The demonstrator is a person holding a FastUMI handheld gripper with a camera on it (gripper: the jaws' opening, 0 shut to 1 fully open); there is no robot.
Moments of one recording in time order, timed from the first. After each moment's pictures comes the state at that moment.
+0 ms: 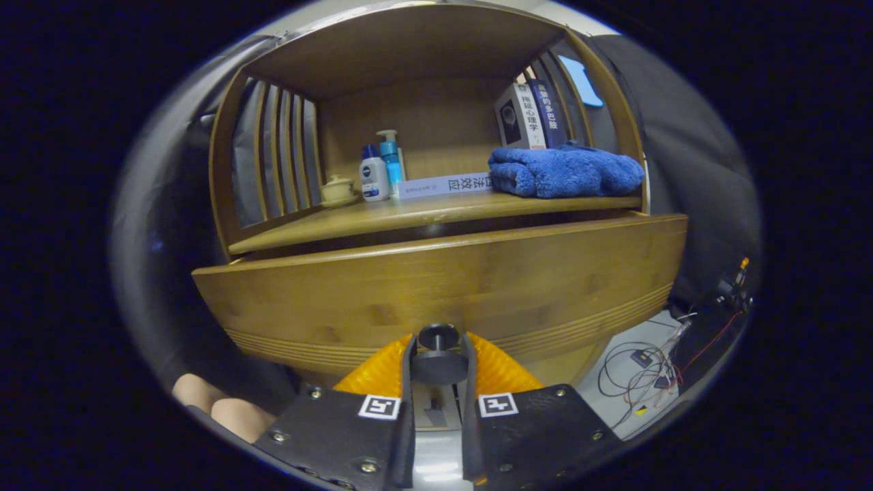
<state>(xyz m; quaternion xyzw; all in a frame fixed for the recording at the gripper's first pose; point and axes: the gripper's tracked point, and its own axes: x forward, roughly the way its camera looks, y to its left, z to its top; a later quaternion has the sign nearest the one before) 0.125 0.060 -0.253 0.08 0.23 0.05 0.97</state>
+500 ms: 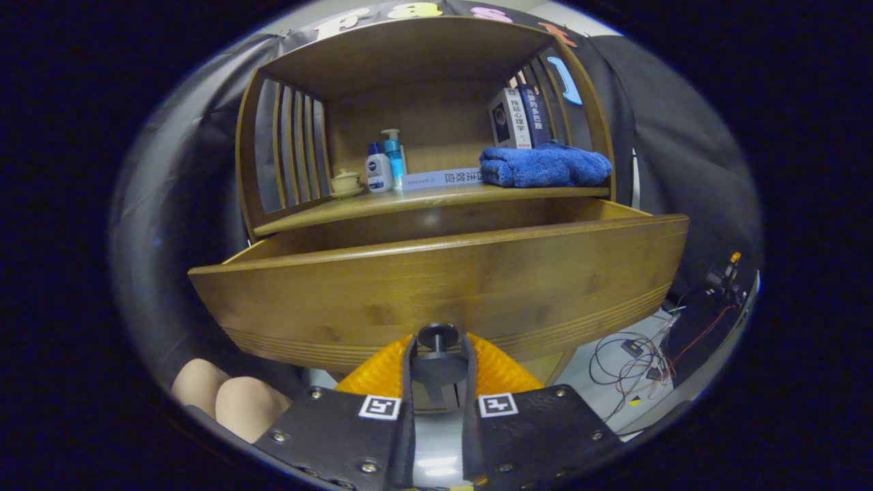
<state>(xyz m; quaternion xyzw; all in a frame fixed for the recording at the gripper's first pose) 0.063 0.052 -0.253 0.07 0.24 0.05 0.97</state>
